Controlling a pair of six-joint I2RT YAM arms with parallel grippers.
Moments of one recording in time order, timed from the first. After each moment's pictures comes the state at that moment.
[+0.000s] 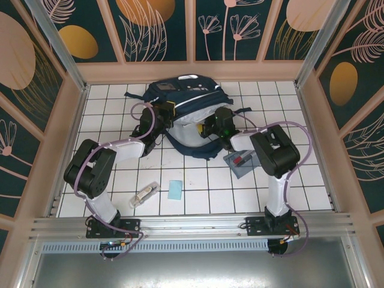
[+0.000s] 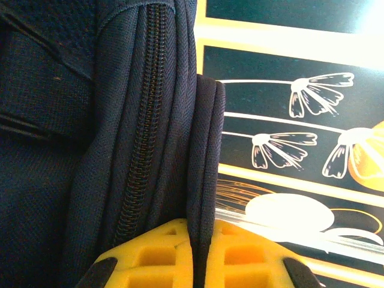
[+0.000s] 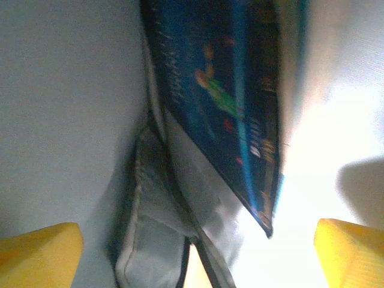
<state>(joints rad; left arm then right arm) -0.47 1.75 0.89 0.68 -0.04 -1.72 0.51 1.96 0.99 0.61 -0.21 1.66</state>
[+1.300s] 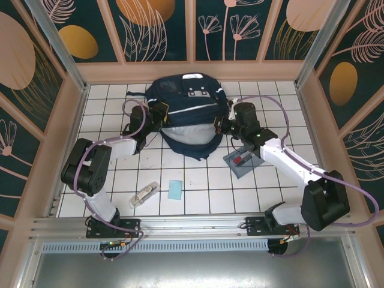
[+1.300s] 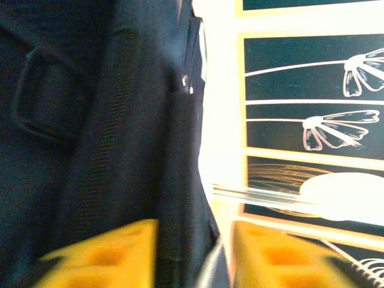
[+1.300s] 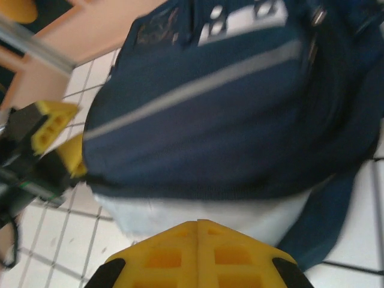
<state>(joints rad) -0.34 1.73 0.86 0.57 0.18 -1.47 0.50 1.34 0.96 -0.17 -0.11 0.58</state>
